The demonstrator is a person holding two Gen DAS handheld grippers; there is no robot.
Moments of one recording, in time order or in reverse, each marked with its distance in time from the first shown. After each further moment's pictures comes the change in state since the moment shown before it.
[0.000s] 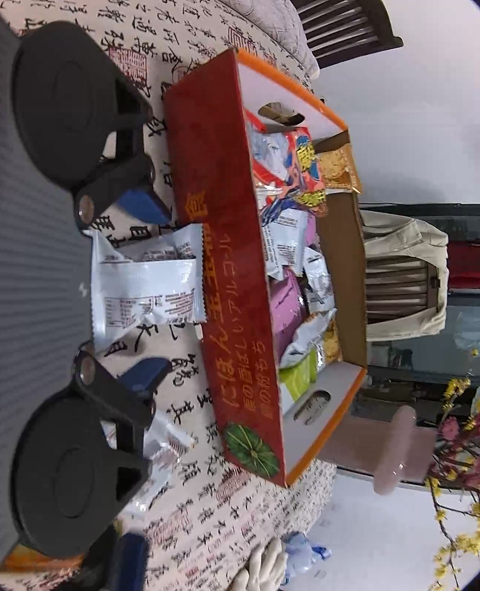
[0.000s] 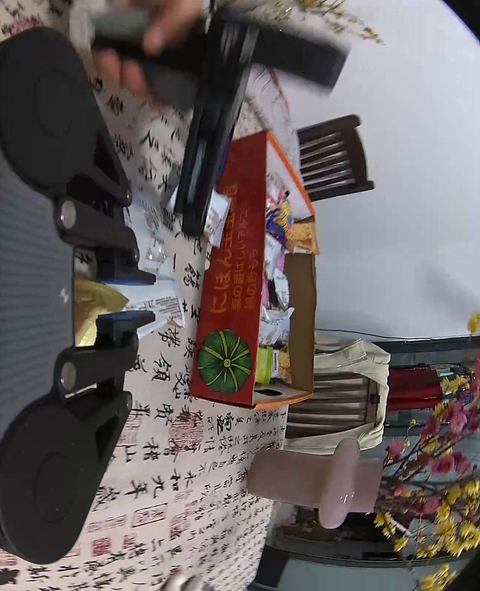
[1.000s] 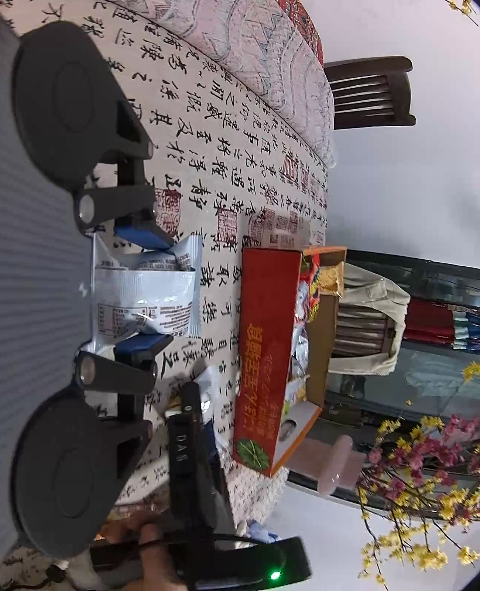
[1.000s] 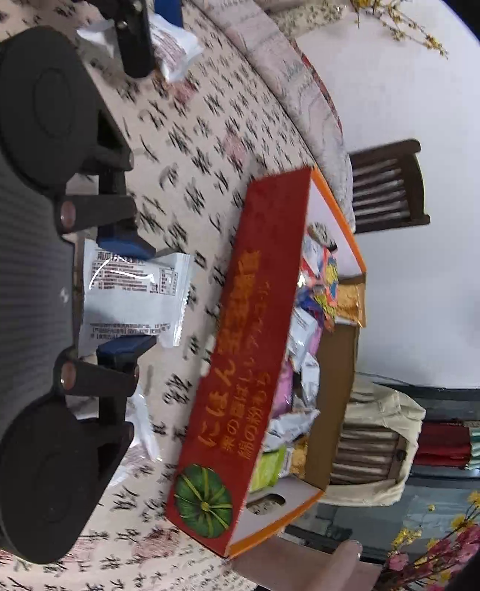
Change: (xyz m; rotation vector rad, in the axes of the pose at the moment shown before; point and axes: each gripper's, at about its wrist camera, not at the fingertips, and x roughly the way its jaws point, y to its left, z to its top) left arm -0.151 0.097 -0.098 -0.158 -0.131 -0.010; right arm 0.089 0.084 0.029 -0.101 0.168 0.032
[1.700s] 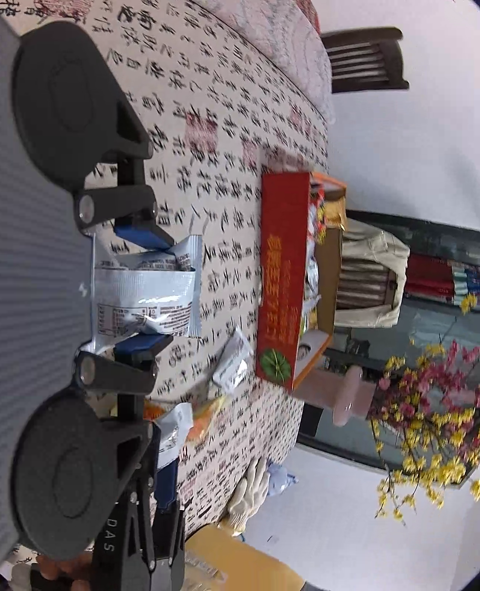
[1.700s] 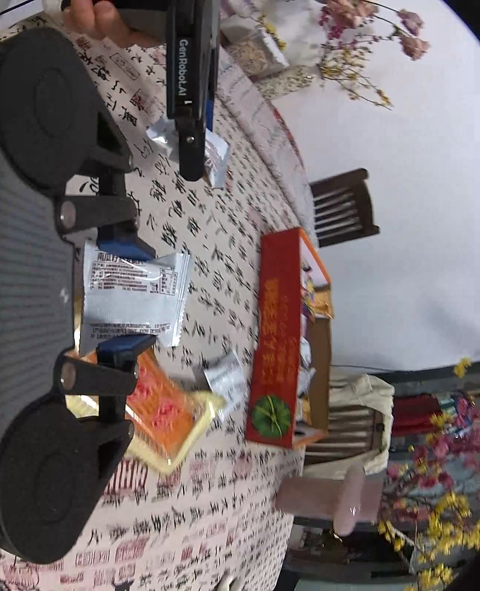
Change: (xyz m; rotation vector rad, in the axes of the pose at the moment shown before) left arm -0.053 -0.078 -0.028 0.048 0.011 -0.101; right arm -0.167 -0.008 -0.120 0.091 -0.158 0.052
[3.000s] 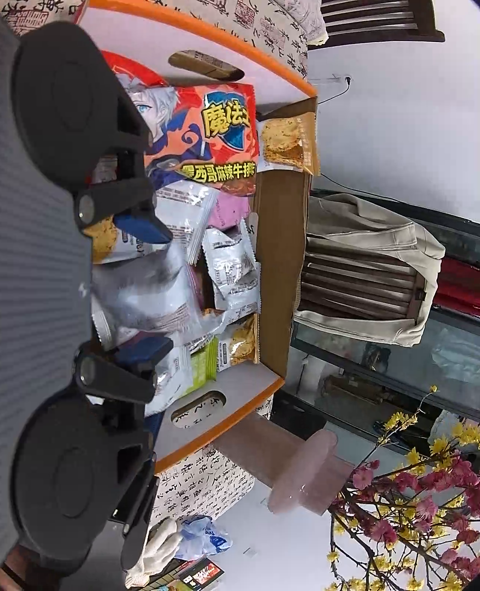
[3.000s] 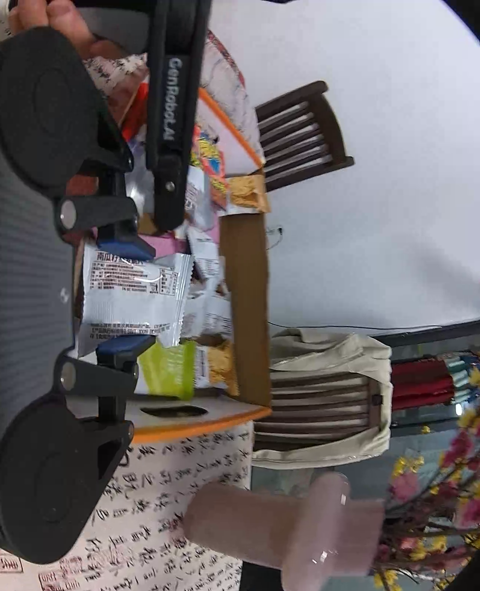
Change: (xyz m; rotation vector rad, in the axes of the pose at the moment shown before) left arm 0.261 0.024 0.177 -0.096 0.103 -0.042; right arm 0.224 -0.126 0.170 0.064 -0.017 -0.060
